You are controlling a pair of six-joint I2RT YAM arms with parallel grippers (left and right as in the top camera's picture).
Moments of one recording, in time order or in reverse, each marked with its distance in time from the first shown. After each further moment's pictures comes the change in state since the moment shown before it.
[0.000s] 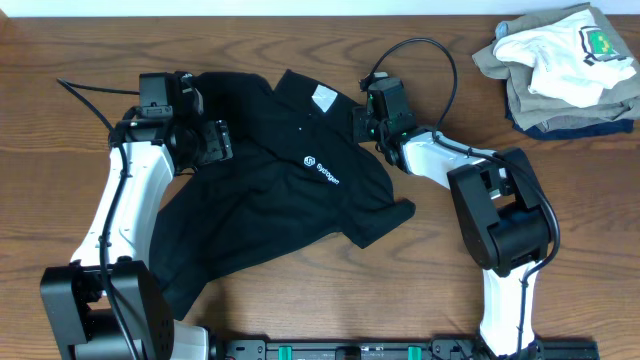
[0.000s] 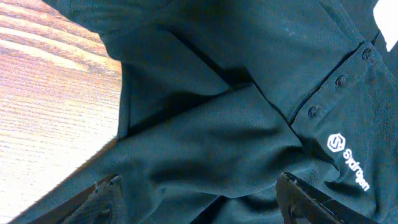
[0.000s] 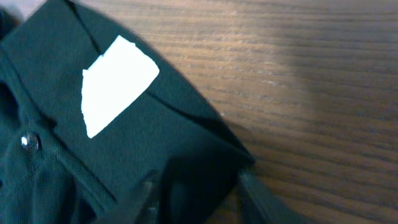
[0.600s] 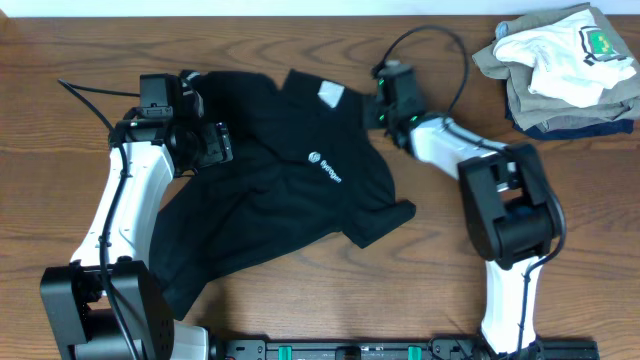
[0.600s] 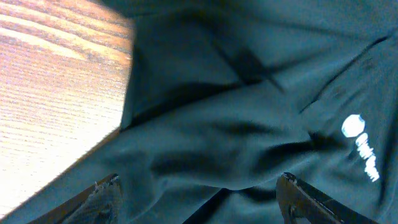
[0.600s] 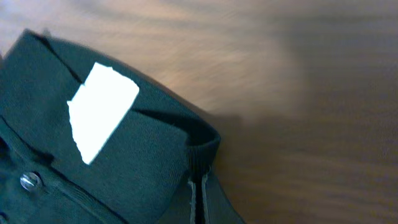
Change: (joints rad) left arm 0.000 0.000 0.000 -0.028 0.000 0.000; right arm -0.094 0.022 0.135 -0.152 0.011 0.007
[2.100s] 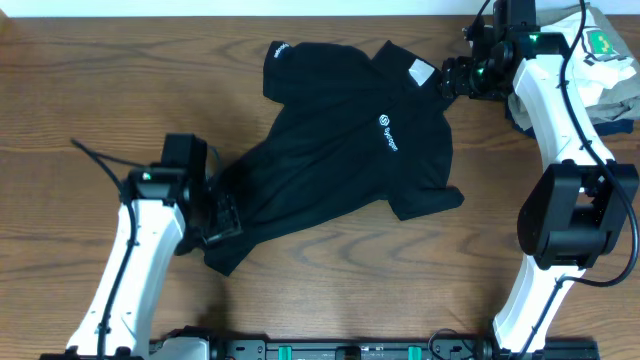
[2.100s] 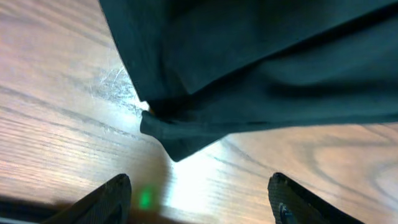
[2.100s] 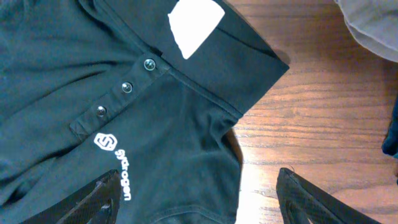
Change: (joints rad) left arm -0.106 -0.293 -0.260 -0.349 -0.095 -0.209; right arm -0.305 -0.078 0.461 -0.925 -0.172 -0.243
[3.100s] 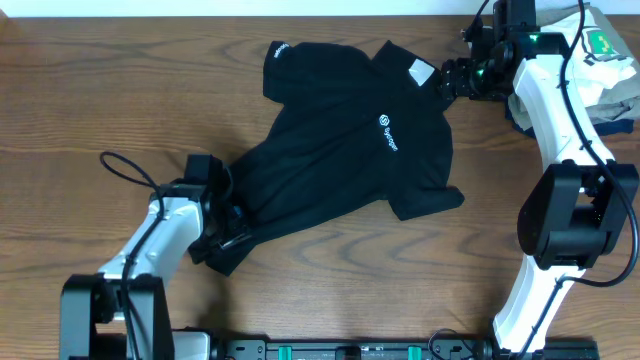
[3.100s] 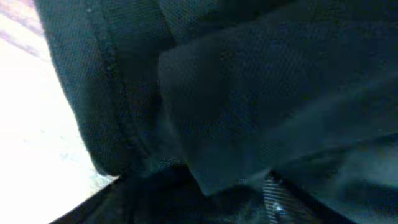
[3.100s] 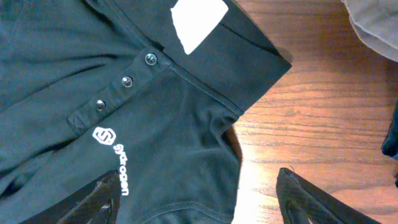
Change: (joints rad) left arm 0.000 0.197 -0.211 0.363 -0.023 -0.150; right arm 0.000 0.000 0.000 -0.011 -0.004 -0.031
